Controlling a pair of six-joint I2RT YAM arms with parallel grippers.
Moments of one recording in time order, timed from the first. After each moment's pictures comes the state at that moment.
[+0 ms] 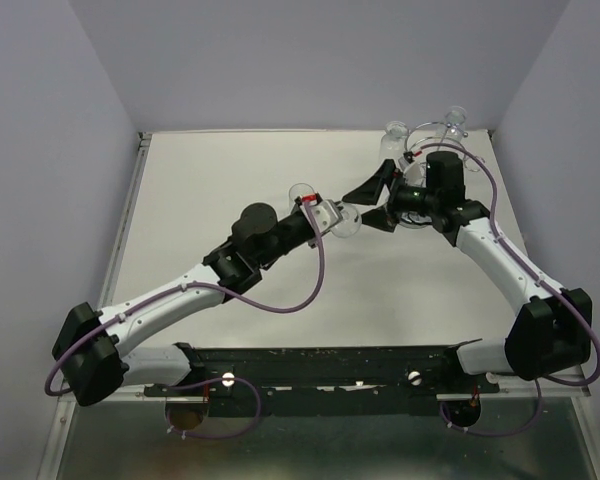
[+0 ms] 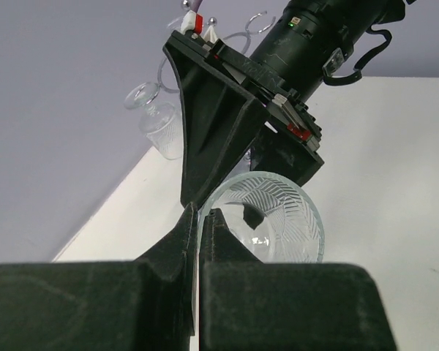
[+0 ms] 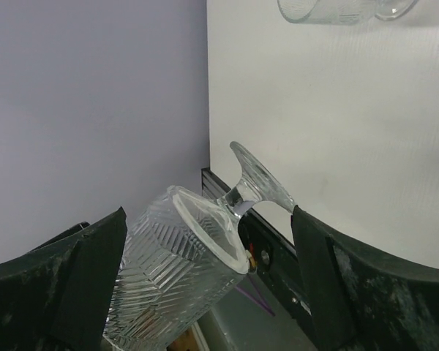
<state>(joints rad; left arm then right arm) -0.88 1.23 0.91 0.39 0.14 0.33 0.27 1.37 1.07 -0.21 -0.76 0.97</state>
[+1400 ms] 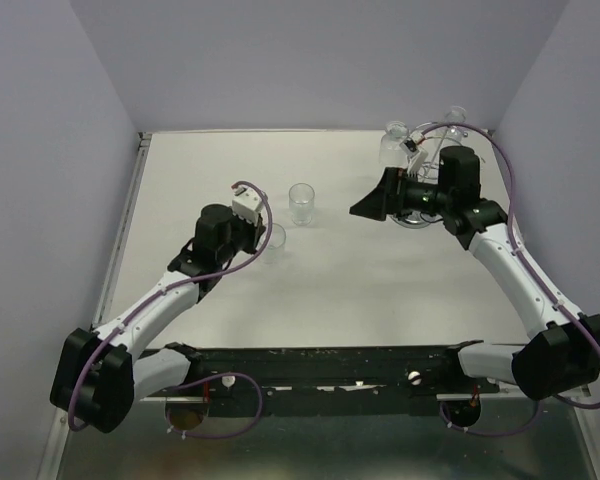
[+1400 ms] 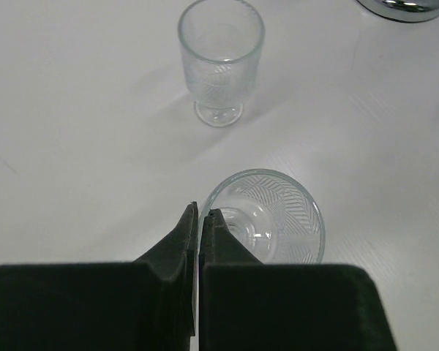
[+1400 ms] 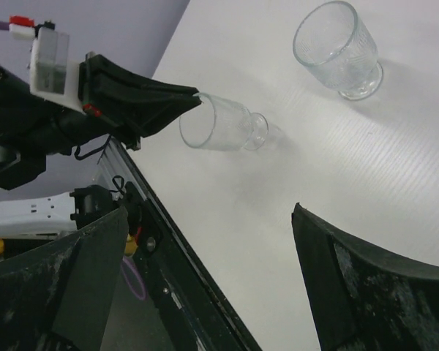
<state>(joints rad) -0.47 1.08 0.62 0.11 0.14 0.01 0.27 1.27 1.12 -0.32 -0.76 0.43</state>
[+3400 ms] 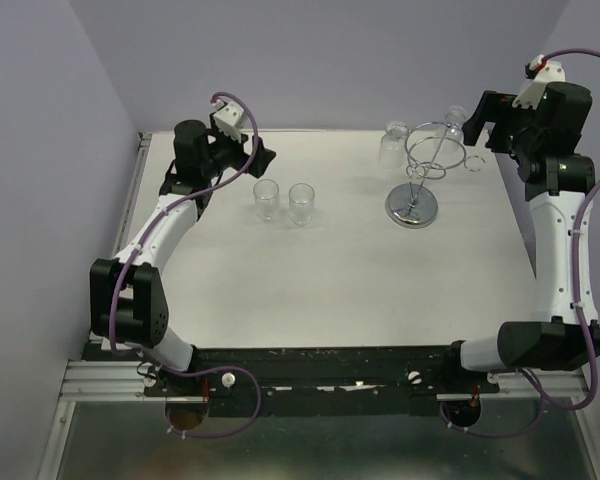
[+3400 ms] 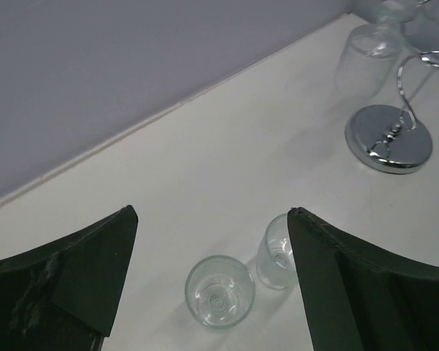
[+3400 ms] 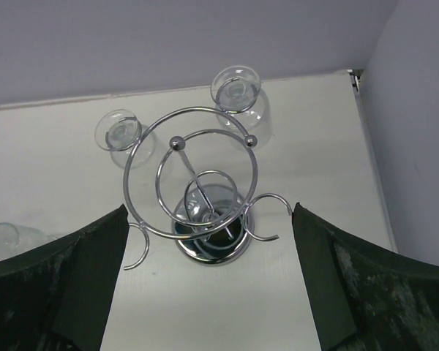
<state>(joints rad) -0.16 1.56 1.21 0.19 0.47 0.02 -0.10 1.39 1.72 -0.66 -0.13 0.06</state>
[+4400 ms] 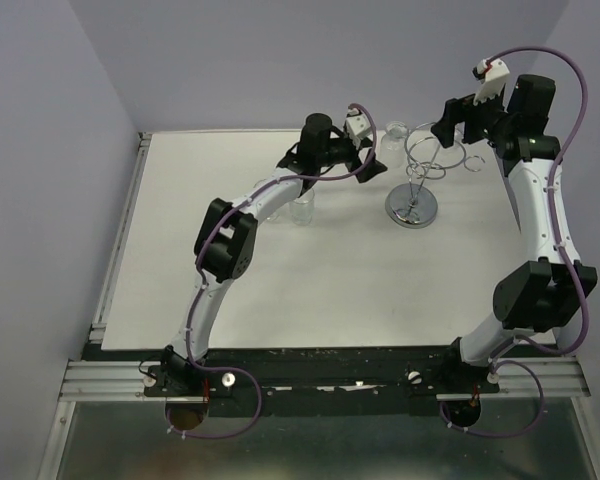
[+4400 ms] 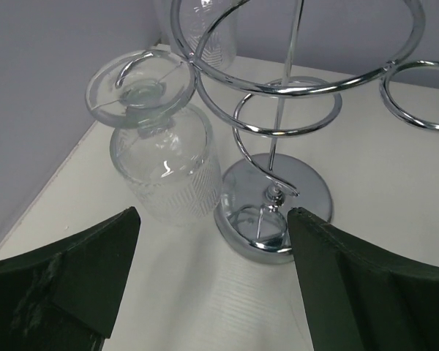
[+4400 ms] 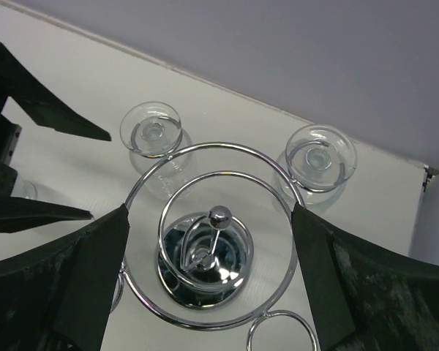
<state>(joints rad) -0.56 2.32 1.99 0.24 0.69 0.09 -0.12 1.63 1.74 -0.49 -0.48 -0.26</state>
